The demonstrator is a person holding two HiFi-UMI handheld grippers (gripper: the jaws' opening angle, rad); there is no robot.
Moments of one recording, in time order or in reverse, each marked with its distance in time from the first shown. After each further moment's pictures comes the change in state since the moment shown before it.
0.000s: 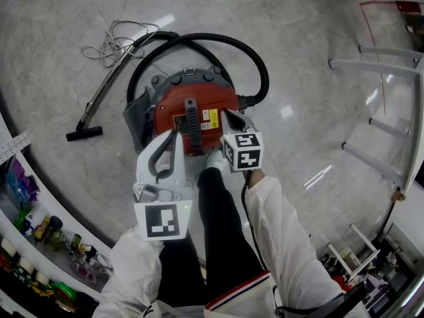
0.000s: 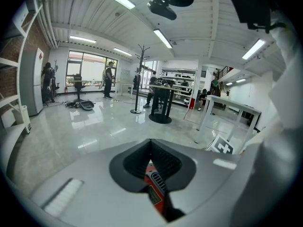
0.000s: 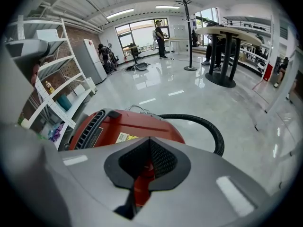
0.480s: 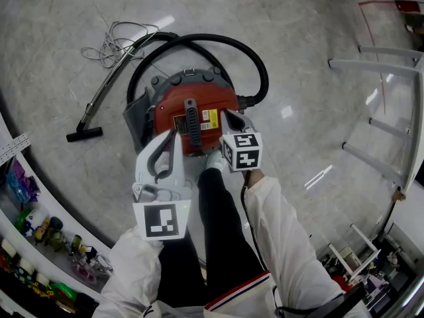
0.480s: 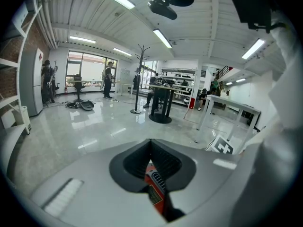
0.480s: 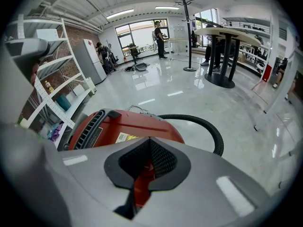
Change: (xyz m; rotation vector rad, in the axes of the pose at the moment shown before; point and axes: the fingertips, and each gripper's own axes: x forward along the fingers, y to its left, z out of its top) left arm -0.001 0.002 0.000 0.006 -0.006 0.000; right arm 0.002 0.000 0.000 0.003 -0.009 -0.009
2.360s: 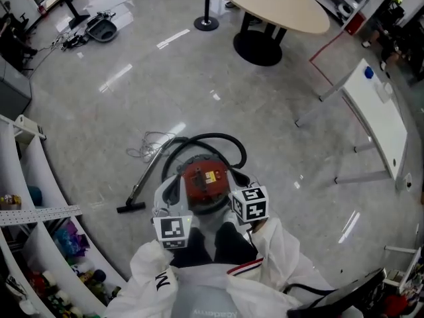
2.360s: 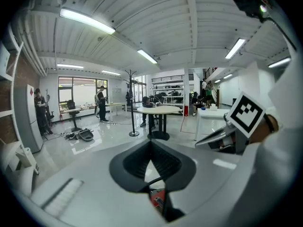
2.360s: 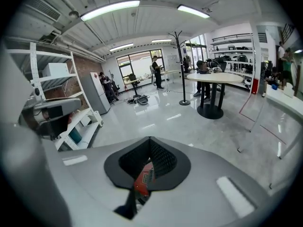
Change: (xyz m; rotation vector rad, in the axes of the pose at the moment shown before) left arm -0.112 -0.019 0.188 0.209 -0.124 -0.028; right arm -0.284 0.067 0.172 0.065 -0.302 -0.007
